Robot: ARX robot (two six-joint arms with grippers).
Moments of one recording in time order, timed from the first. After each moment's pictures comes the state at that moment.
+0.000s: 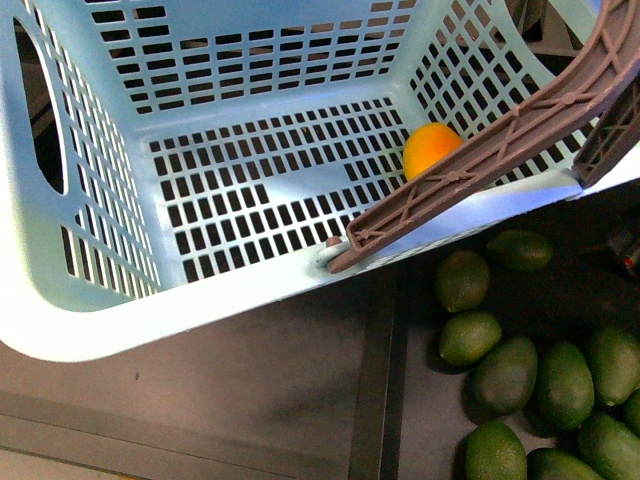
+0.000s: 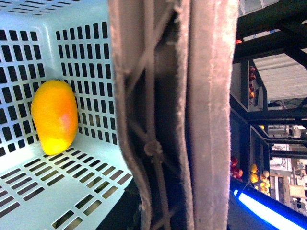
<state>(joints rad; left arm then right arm) -0.60 1.68 1.28 -0.07 0.22 -0.96 -0.21 2.37 1.32 -0.07 -0.35 -1.00</state>
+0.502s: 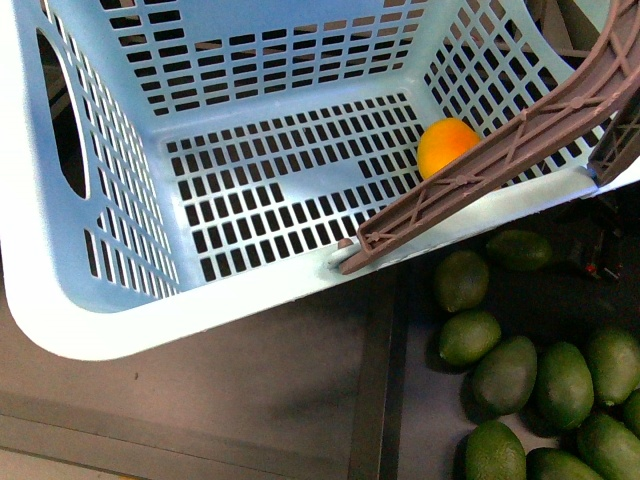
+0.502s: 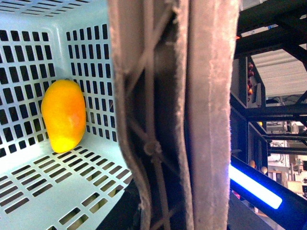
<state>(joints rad) -0.60 1.68 1.28 -0.07 0.23 -0.97 -0.18 2.62 1.68 -0.35 -0.34 -1.26</state>
